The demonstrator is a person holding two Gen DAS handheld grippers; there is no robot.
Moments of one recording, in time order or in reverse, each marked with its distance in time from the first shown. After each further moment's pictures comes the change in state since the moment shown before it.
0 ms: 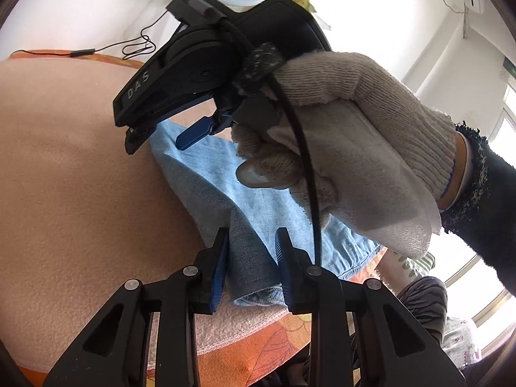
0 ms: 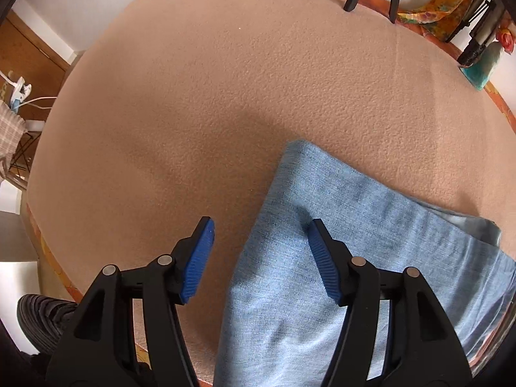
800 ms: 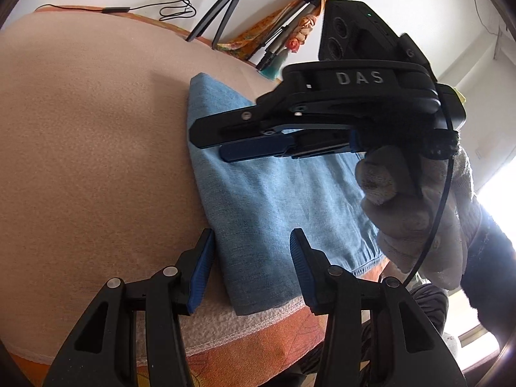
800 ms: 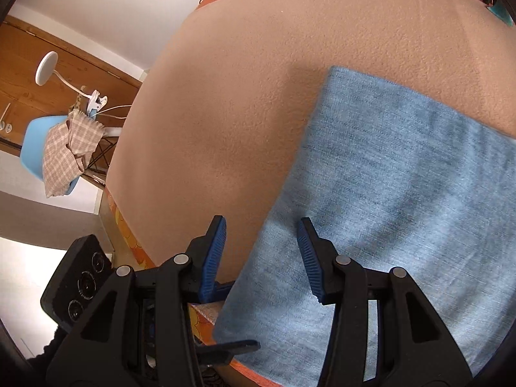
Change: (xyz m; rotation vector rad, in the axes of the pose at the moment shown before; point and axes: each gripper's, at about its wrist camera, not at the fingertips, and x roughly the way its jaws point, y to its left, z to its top) left arm 0.010 0.040 -0.013 -0.144 0.093 0.038; right arm -0.001 -0.029 -0.064 0.056 -0.054 0.451
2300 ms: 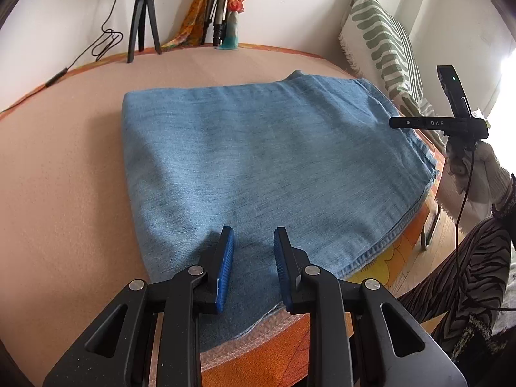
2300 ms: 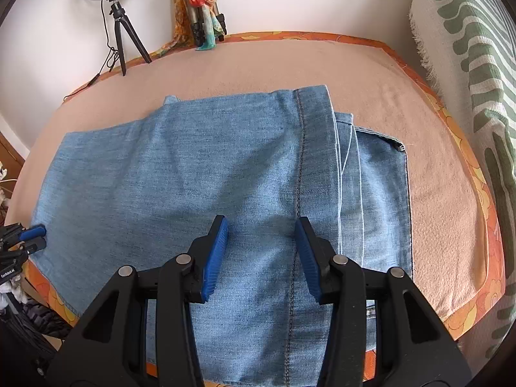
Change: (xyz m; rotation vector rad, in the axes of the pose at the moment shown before) left arm 0.045 -0.065 0.000 0.396 0.136 0.220; right arm -0.201 -0.236 -0.179 0.207 -0.433 -0.549
